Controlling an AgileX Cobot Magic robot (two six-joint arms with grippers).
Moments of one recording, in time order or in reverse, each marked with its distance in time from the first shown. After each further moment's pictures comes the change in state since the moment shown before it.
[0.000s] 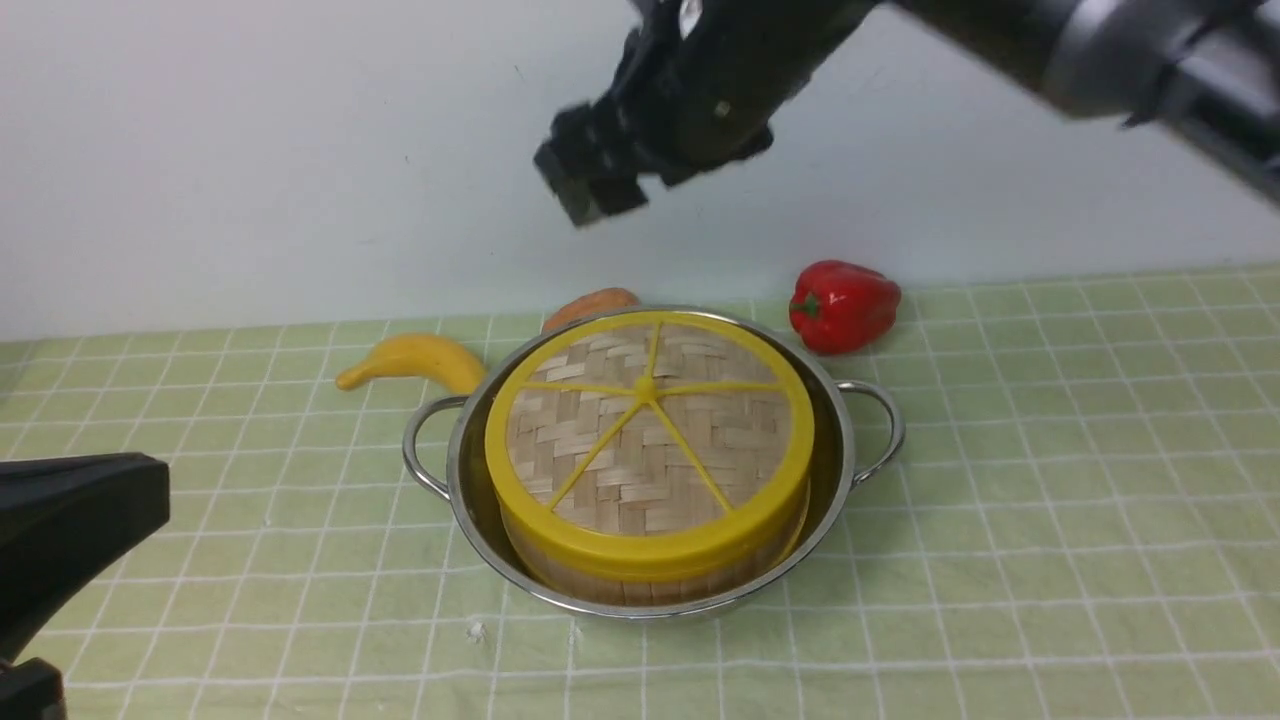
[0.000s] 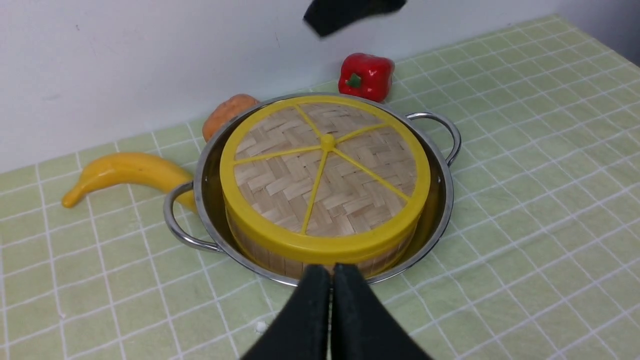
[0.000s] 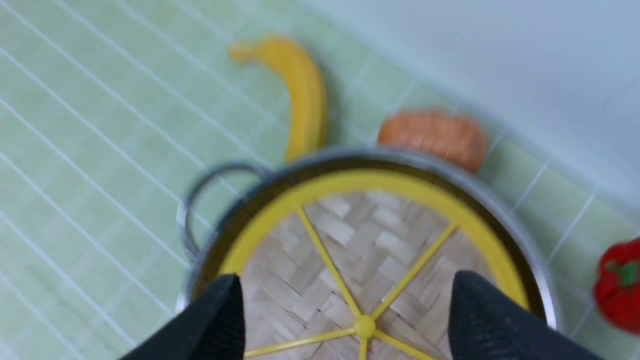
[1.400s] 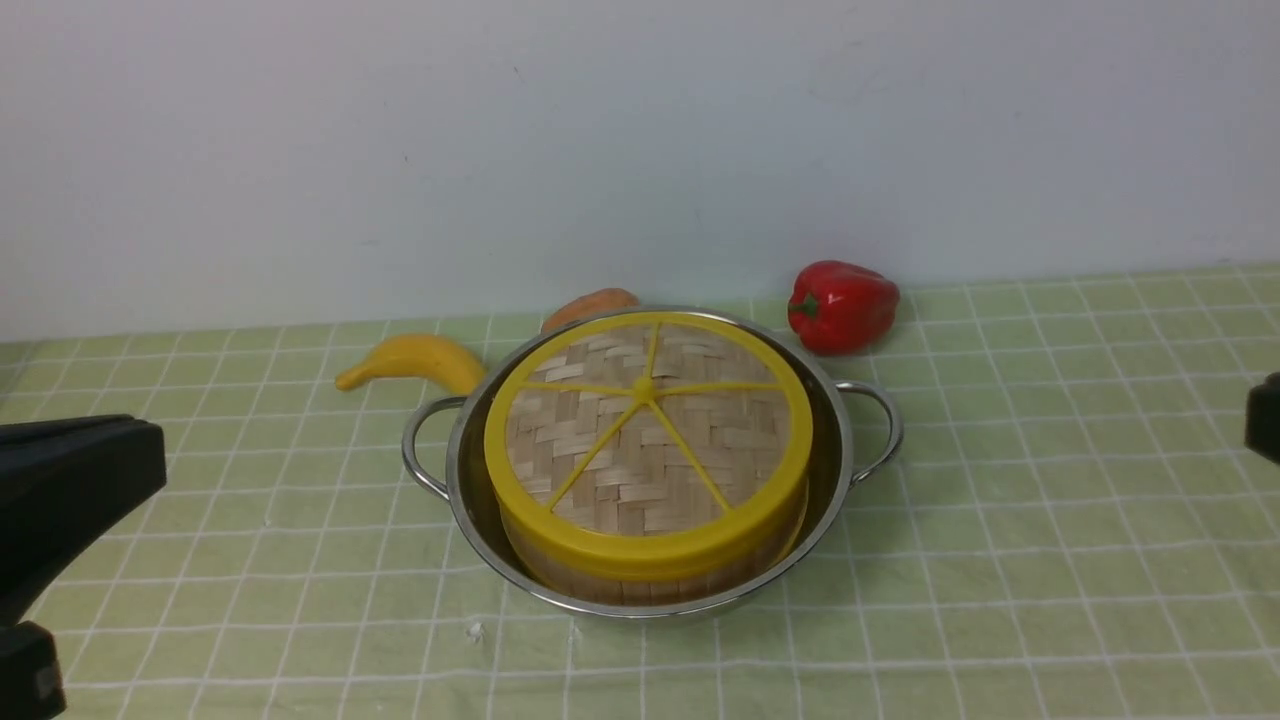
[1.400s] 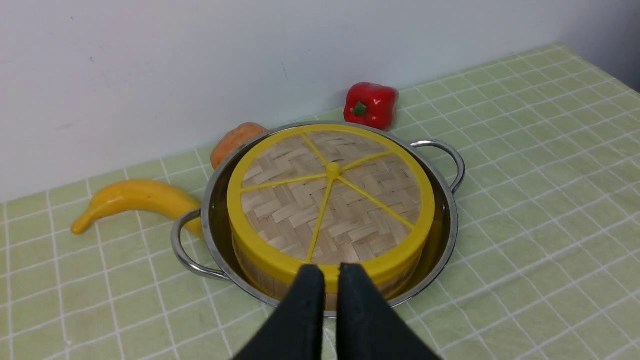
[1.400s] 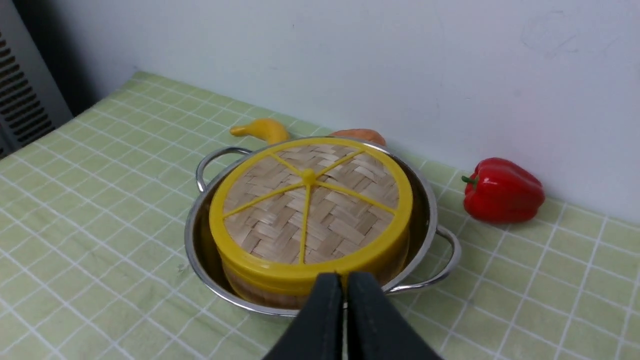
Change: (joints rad) right arm -0.016 -1.351 1.482 -0.219 -0.566 0.154; left arm 0.000 0.000 0.000 0.000 -0.052 0.000
